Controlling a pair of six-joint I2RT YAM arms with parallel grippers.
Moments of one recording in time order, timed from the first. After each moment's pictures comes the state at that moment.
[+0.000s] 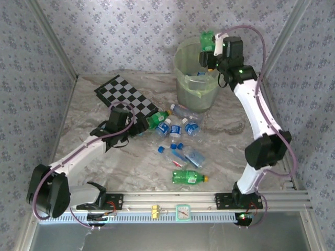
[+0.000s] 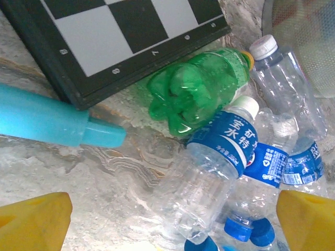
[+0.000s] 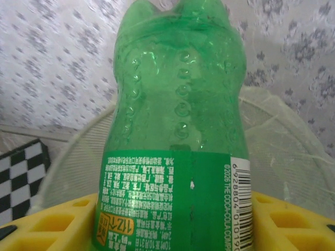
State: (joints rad) left arm -0.47 1.23 0.78 -0.35 0.09 -0.84; right arm 0.23 1.79 1.96 -0.57 -0.04 0.08
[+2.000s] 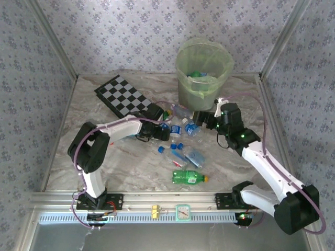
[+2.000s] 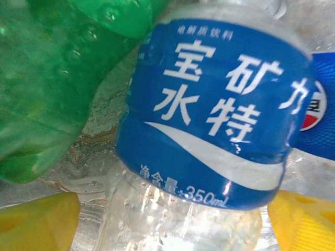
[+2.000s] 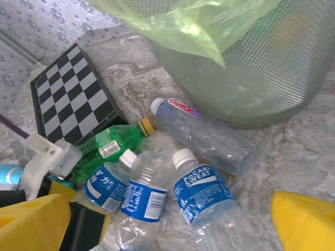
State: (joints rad) left arm -0.68 1.80 1.18 -0.58 0.04 -0.46; right arm 0.41 1.05 0.81 -0.27 -0.05 0.45
